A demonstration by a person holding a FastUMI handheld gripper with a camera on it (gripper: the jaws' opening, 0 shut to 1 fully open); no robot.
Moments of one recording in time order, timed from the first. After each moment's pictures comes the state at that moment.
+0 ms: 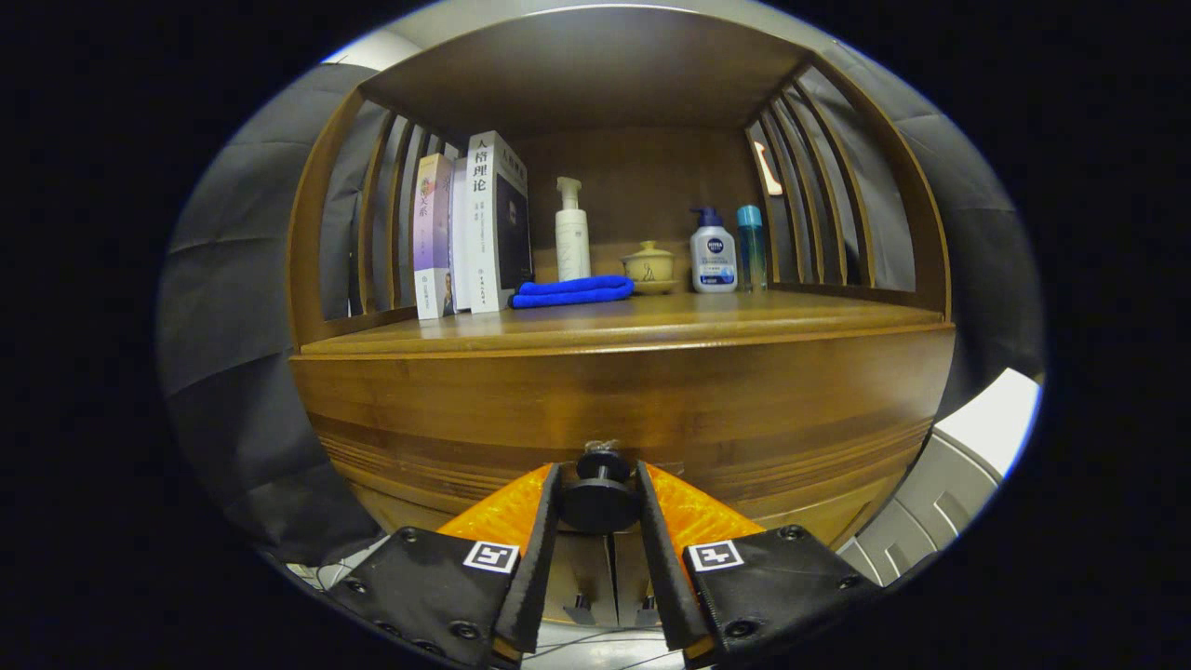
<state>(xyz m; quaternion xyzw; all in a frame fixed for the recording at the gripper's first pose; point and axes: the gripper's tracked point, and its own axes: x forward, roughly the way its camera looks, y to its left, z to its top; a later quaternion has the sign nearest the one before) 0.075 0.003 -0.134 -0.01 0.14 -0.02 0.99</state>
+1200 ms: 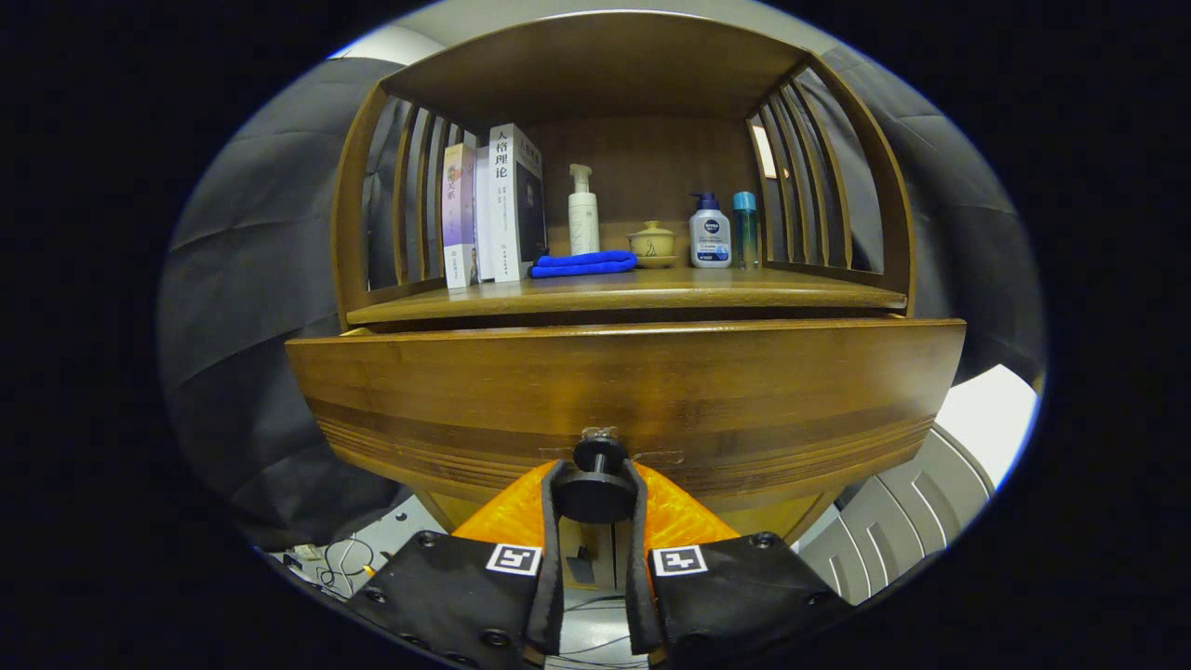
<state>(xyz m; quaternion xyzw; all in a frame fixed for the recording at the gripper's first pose) 0.003 0.006 -0.137 -0.02 0.17 0.00 0.98</state>
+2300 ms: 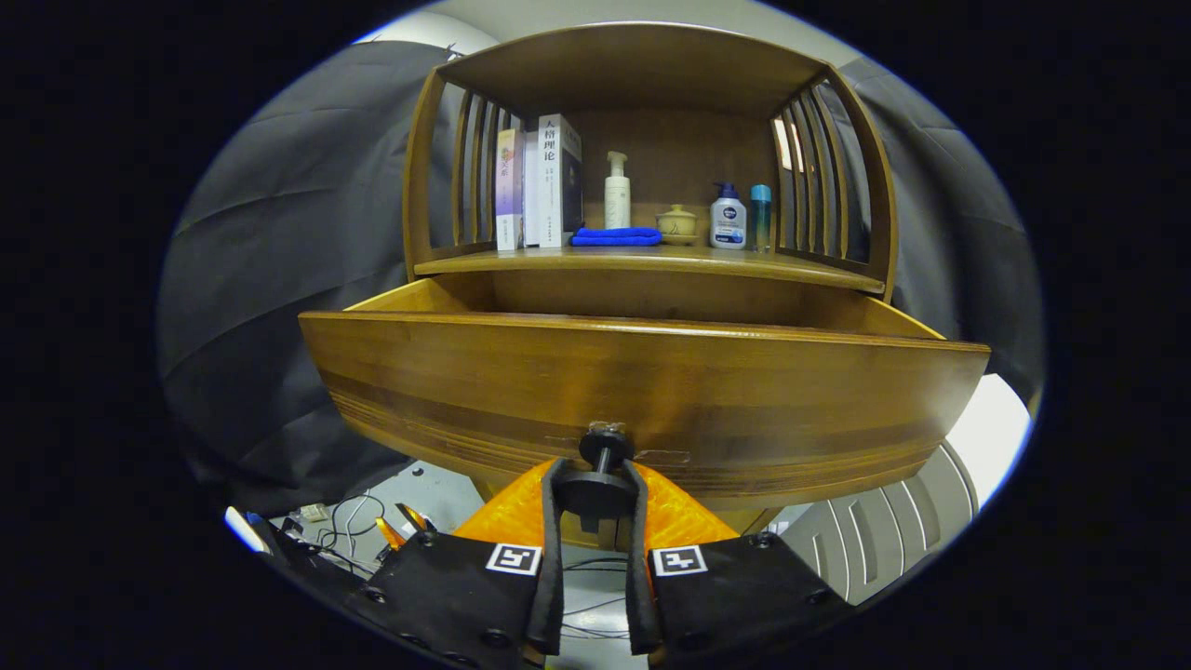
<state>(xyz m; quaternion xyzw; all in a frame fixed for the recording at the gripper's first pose) -0.078 0.020 -0.145 -0.06 0.22 0.03 0.97</state>
